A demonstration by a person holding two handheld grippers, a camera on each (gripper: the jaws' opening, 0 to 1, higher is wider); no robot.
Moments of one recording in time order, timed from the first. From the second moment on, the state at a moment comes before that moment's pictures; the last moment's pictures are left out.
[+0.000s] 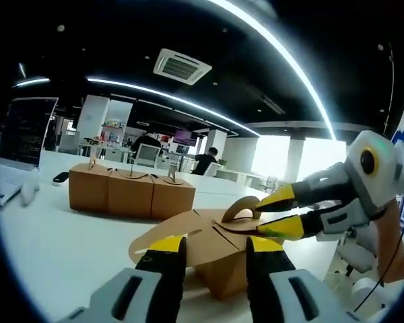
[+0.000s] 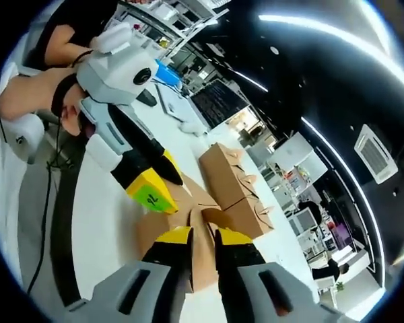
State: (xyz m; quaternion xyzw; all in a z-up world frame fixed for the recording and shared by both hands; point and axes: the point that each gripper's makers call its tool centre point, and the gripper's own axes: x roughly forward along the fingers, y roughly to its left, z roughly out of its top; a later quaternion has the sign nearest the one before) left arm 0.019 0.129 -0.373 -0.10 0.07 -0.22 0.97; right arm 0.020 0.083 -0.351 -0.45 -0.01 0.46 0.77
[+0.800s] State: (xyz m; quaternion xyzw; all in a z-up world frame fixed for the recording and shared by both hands) left arm 0.018 0.108 -0.416 -0.08 0.15 -0.24 0.95; right arm 0.031 0.089 -0.353 -0.53 -0.04 0.40 0.75
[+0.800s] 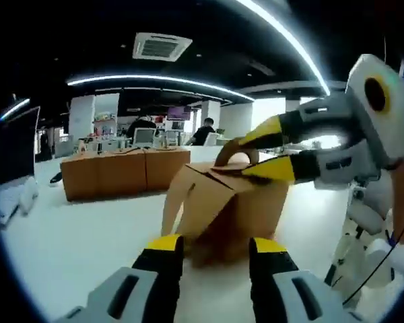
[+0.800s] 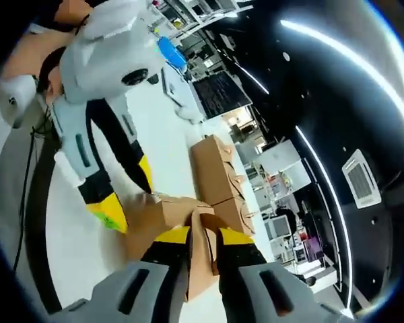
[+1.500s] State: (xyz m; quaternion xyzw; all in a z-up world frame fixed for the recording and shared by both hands) left arm 0.038 0.126 -0.358 -0.07 0.04 -0.18 0.98; right arm 0.024 0.085 -0.360 -0.50 -0.02 0.43 0.75
